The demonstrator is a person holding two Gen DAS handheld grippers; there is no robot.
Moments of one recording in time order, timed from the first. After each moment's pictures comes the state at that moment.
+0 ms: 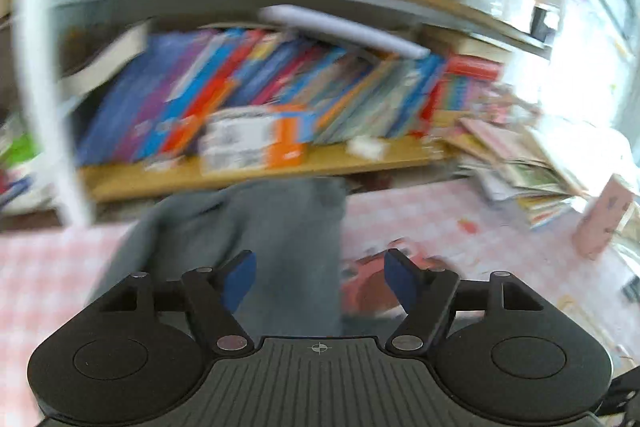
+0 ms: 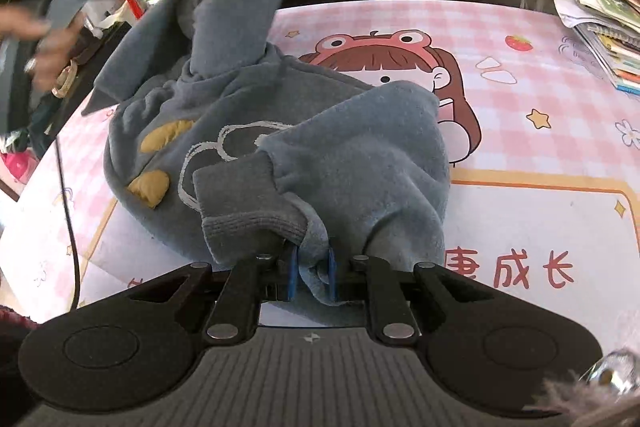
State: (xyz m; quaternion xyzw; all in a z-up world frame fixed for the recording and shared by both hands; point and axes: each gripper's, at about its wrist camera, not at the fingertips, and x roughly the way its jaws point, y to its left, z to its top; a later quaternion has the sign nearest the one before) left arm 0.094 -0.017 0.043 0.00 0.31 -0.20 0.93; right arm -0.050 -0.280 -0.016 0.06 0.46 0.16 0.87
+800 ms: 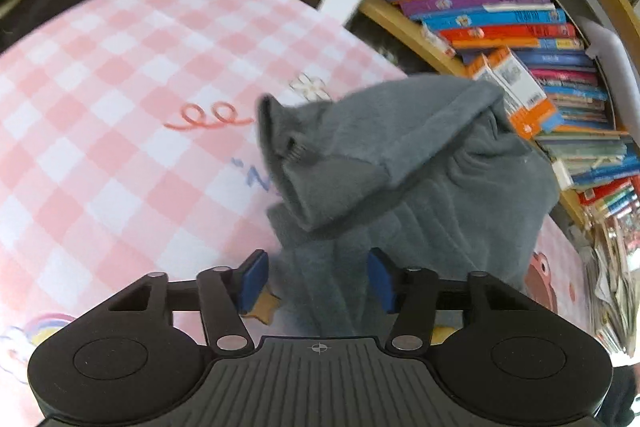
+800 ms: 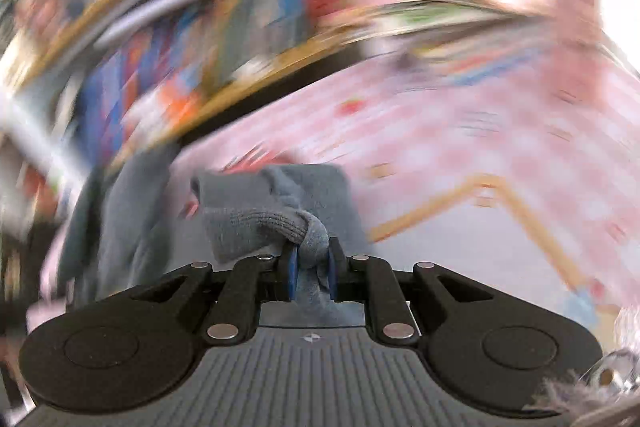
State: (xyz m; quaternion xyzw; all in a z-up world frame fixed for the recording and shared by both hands) left arm 0.076 0.136 -0.056 -0.27 0.44 0.03 0.86; right arm -0.071 -0.385 0.004 0.27 0.33 -0.08 0.90
